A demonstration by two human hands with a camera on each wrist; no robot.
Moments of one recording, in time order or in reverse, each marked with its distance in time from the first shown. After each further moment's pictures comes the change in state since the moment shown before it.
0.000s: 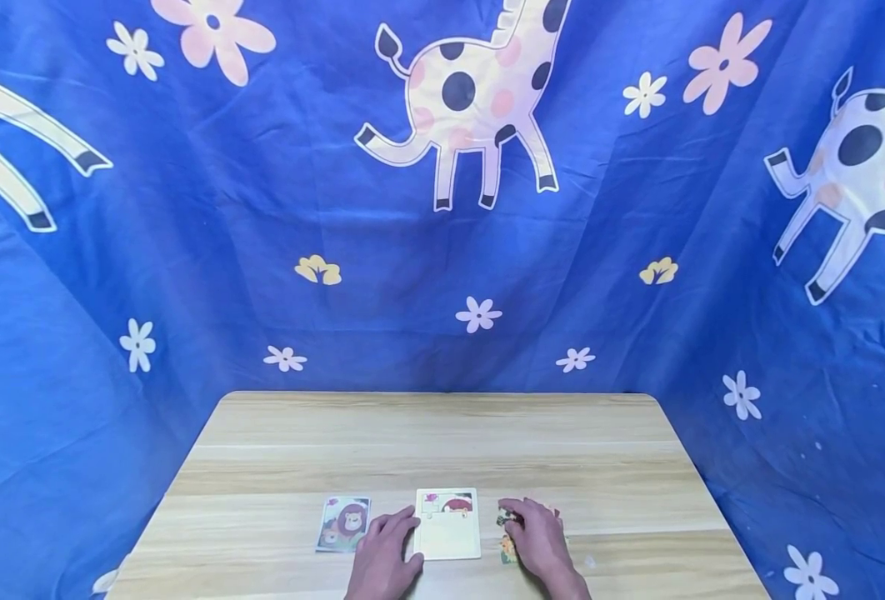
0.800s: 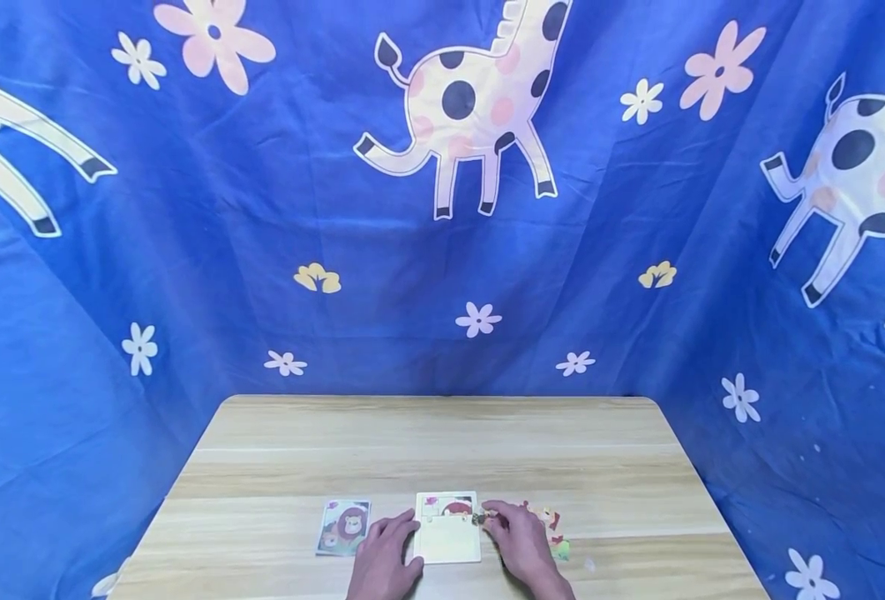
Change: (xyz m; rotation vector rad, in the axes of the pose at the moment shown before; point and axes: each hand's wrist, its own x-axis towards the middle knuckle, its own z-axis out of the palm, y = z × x) left_hand 0.000 0.000 0.000 0.000 0.006 -0.009; right_hand 0.003 -0.020 0.013 0.154 -0.027 -0.062
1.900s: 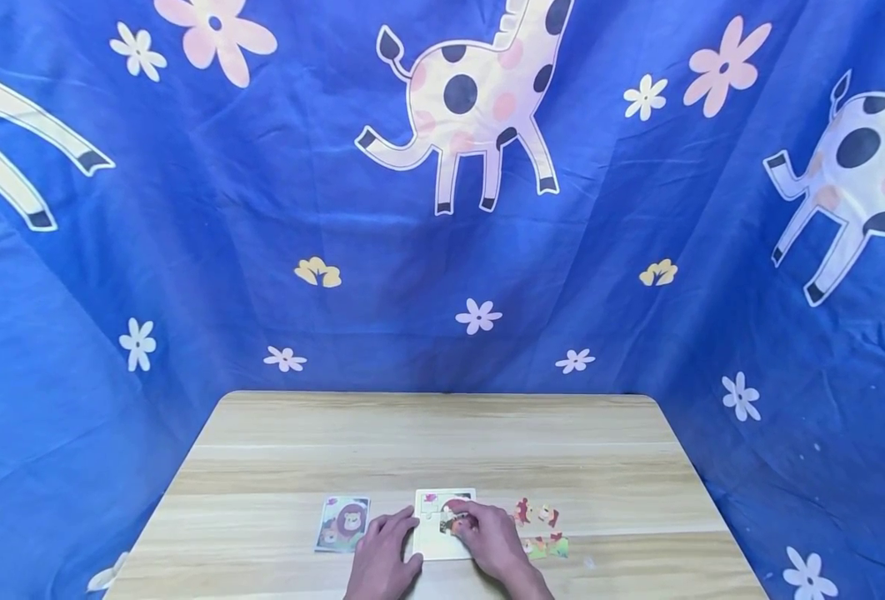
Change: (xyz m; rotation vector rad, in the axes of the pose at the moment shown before) left_hand 0.000 0.000 0.000 -0.003 -0.005 0.005; right_hand 0.007 -0.029 0.025 0.072 -0.130 -0.019
